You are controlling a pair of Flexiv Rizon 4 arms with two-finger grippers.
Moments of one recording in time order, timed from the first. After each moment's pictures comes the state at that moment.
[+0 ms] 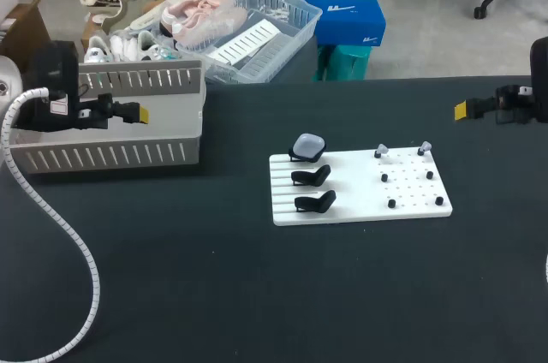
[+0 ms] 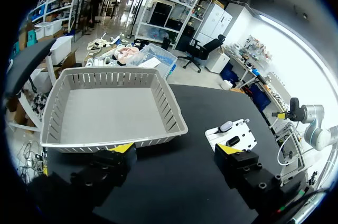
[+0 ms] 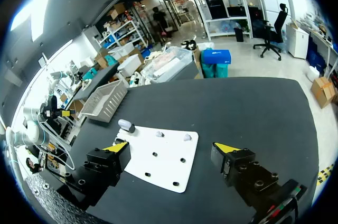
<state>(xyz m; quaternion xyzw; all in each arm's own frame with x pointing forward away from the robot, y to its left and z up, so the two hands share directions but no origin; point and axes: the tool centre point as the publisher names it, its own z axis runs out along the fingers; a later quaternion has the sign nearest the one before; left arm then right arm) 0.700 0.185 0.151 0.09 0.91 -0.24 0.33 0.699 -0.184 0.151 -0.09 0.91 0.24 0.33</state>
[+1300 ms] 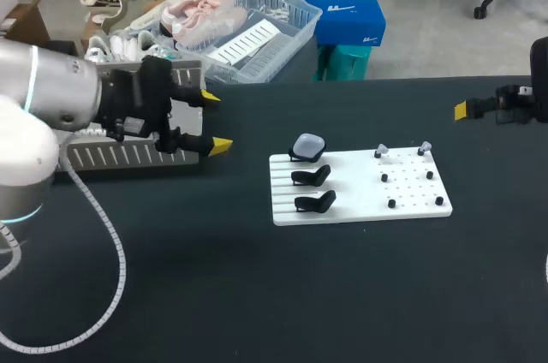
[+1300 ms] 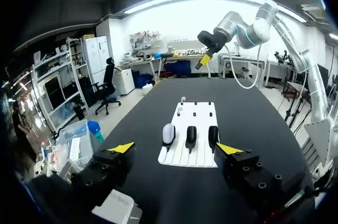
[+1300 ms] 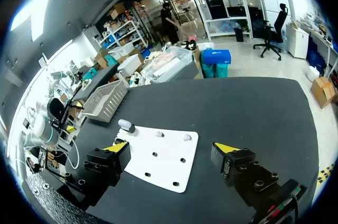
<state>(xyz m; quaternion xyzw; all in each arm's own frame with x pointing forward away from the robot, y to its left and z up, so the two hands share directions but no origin) 0.700 0.043 0.135 0.56 0.66 -0.27 0.42 0.699 -0.184 0.151 -0.09 0.91 0.24 0.33</state>
